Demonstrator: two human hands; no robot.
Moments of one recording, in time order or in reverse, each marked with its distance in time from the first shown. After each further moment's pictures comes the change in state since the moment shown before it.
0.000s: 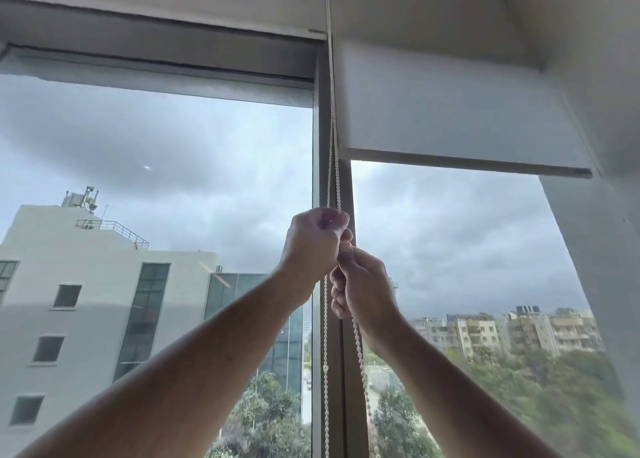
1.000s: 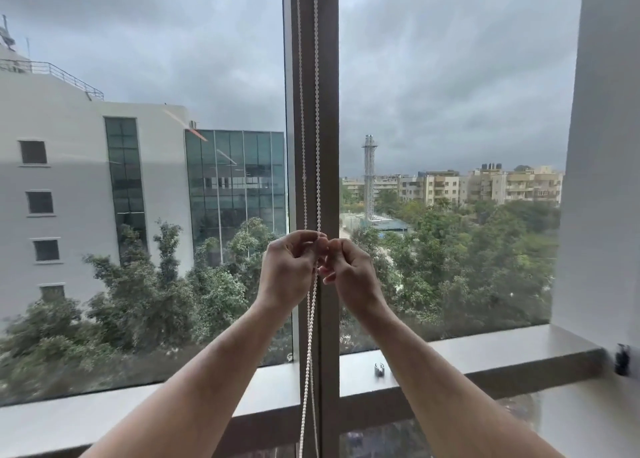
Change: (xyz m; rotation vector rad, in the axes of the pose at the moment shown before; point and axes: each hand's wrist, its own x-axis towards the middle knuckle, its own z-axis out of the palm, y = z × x) left_hand -0.190 -0.224 0.014 -0.046 -0.072 -0.395; right_hand -0.155 0.202 -0.044 -0.231 0.108 0.358
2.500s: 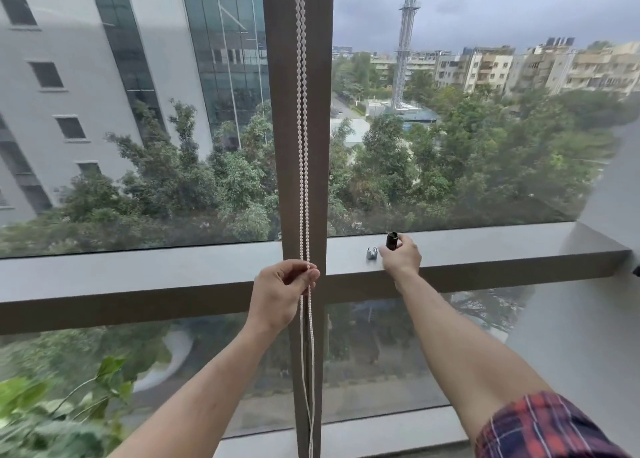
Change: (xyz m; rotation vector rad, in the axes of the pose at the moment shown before) left_hand -0.144 -0.185 0.029 0.079 -0.018 -0.433; right_hand -0.044 0.305 -0.104 -0.515 0.218 0.717
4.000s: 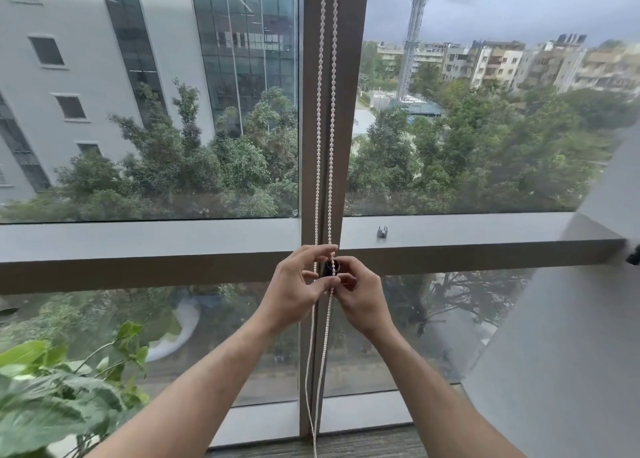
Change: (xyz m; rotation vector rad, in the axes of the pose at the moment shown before) left_hand -0.049 0.003 -0.025 0.160 -0.181 0.257; right_hand -0.201 -0.005 0.002 0.315 -0.420 -0.545
